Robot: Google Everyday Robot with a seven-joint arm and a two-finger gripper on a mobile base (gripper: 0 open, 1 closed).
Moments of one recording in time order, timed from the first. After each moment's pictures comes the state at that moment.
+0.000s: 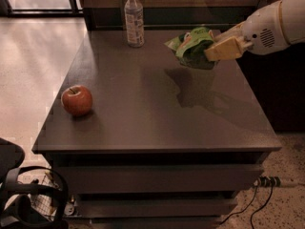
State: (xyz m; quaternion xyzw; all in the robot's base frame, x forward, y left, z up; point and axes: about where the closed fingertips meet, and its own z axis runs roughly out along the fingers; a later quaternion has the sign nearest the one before) arm 0.576 -0.156 0.969 -0.43 0.78 0.19 0.41
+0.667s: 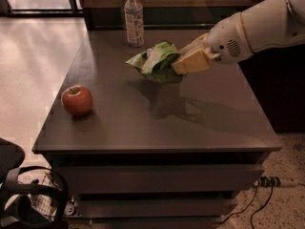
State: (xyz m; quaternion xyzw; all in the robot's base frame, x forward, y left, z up) arm 0.550 -0.081 0.954 -0.50 0.74 0.26 0.38
